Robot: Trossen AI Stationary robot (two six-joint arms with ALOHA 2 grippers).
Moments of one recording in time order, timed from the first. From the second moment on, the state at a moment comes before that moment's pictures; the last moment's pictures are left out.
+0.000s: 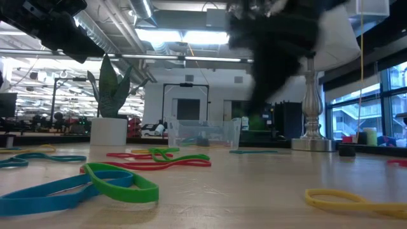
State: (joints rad) left arm -0.23 0.46 0.36 -0.30 -0.29 -0.14; right arm 0.27 1.78 1.18 -0.49 0.21 0.41
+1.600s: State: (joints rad) left arm -0.23 0.46 0.36 -0.29 -0.29 -0.14; right arm -0.29 1.97 1.64 -0.74 0.28 0.33
